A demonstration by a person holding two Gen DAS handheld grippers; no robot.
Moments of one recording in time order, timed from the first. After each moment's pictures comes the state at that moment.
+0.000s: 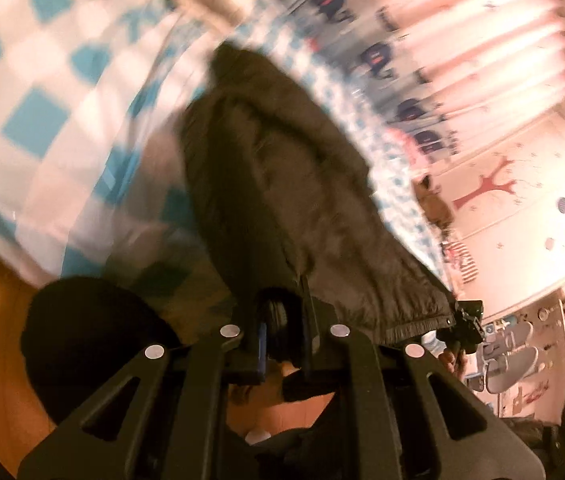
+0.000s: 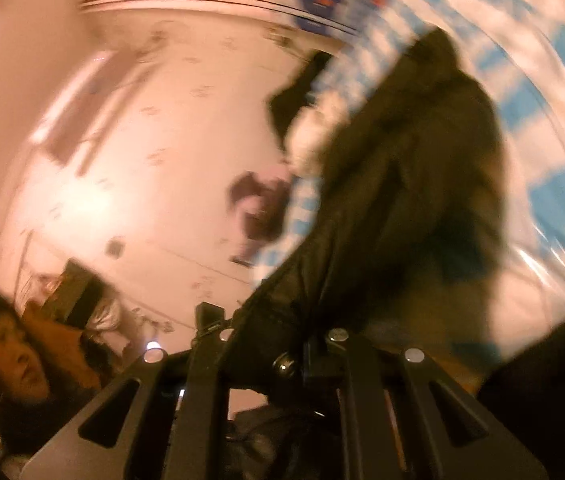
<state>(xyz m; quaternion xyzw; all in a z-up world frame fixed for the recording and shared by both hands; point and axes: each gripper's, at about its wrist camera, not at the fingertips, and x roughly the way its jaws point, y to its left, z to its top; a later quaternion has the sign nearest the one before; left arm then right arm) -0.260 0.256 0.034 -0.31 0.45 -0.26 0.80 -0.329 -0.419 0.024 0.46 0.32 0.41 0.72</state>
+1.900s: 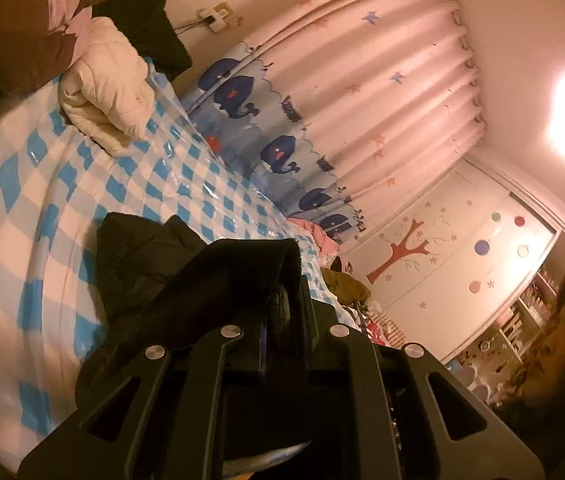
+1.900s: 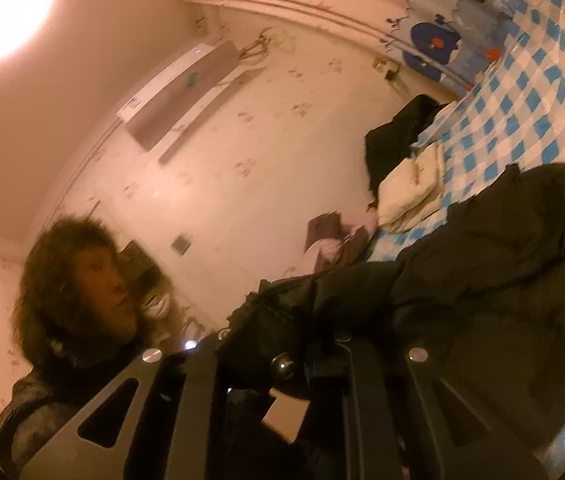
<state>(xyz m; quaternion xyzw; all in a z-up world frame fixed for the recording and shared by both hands) -0.125 0.274 0.090 -0.39 0.25 -0.36 0.81 -0.228 -0.434 0.082 0.43 0.20 0.51 0.72</state>
